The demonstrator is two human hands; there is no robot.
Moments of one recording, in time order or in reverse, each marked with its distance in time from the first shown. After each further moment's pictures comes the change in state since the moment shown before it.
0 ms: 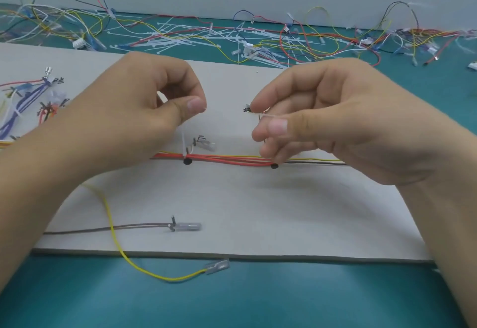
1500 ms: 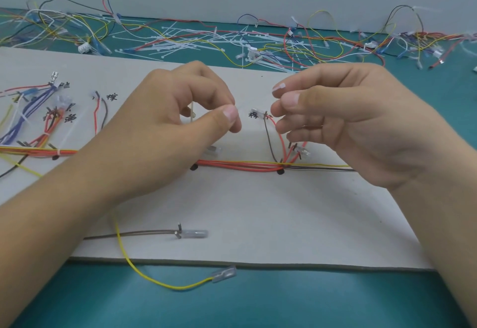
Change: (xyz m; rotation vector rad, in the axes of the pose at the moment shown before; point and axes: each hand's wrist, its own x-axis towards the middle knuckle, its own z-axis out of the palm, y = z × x) left_hand -0.010 0.028 0.013 -0.277 -0.027 0.021; right_hand 0.009 0.007 0.000 0.079 0.247 -0.002
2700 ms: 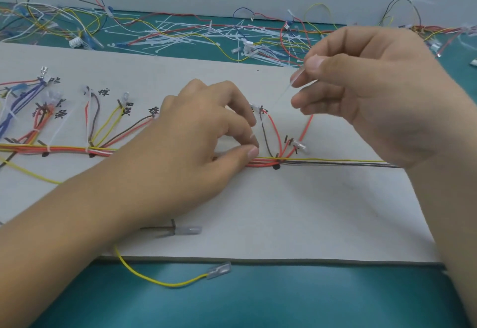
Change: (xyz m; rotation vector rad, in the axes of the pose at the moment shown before) left_hand -0.007 0.013 0.021 0.360 -0.141 0.040; right_hand 0.003 -0.011 -0.008 -0.132 0.199 -0.117
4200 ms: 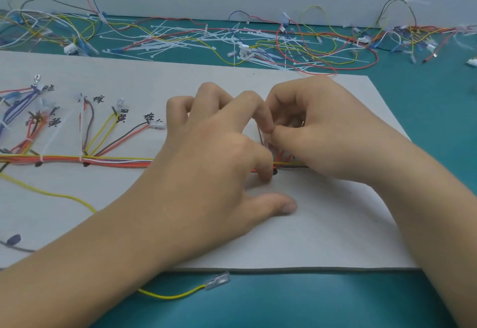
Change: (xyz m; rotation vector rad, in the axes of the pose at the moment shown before) left_hand -0.002 0.021 0.020 0.220 0.070 0.110; right_hand 0.003 0.025 0.018 -0.624 -0.227 -0.074
